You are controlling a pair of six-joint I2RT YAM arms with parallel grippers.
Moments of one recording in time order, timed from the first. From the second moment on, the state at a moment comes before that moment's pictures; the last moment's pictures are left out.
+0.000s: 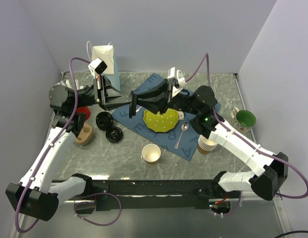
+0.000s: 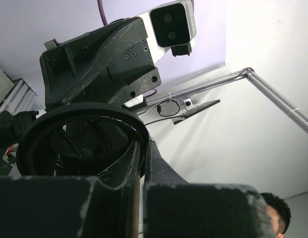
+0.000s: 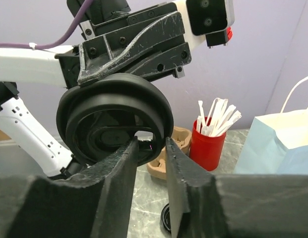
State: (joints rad) left arm -0.27 1.07 1.11 0.51 1.13 -1.79; right arm 0.74 1.25 1.17 0.45 -0.68 0.22
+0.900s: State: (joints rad) left arm -0.26 1.10 1.31 -0.07 1.04 -1.30; right arm 0.74 1.10 1.26 -0.10 -0.37 0.23
